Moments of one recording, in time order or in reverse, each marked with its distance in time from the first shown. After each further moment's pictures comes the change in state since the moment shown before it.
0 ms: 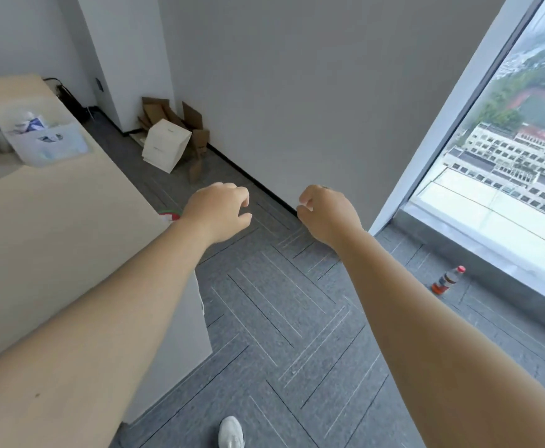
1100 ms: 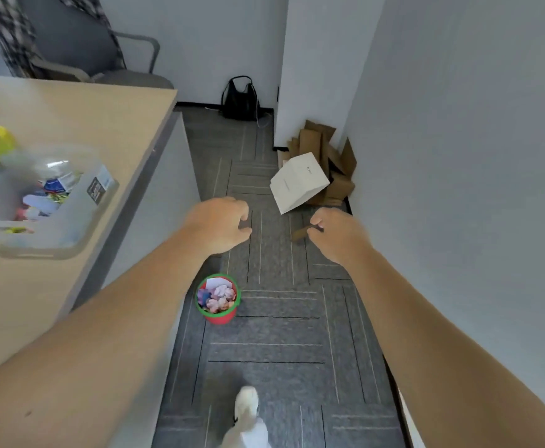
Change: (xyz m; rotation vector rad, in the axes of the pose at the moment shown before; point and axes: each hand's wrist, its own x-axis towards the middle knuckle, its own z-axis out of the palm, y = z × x) left_hand 0.531 -0.294 0.017 -0.003 -0.046 -0.777; right_hand 0.723 -0.111 0.109 -0.111 -0.442 -0.650
